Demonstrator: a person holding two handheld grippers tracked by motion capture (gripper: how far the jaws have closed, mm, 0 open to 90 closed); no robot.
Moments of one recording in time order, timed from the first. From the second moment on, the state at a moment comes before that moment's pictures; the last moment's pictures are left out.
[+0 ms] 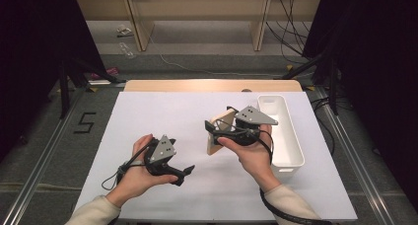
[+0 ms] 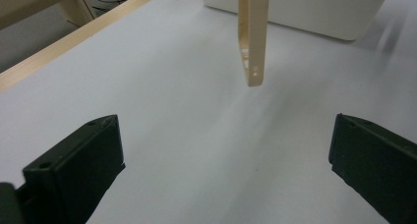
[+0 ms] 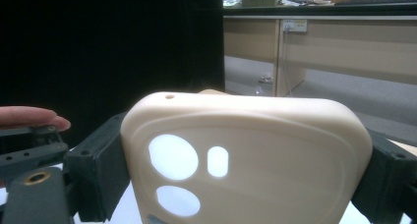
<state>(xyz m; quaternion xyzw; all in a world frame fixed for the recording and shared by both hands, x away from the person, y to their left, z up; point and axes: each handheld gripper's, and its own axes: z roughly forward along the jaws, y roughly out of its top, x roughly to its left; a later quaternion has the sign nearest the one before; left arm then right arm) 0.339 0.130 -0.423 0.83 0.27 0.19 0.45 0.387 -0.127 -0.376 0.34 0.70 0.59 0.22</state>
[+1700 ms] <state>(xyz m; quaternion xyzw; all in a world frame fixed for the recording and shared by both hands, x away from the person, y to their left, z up) 0.332 0.178 -0.432 0.81 0.31 0.22 0.44 0.394 -0.152 -0.360 0.36 0.67 0.59 0.25</state>
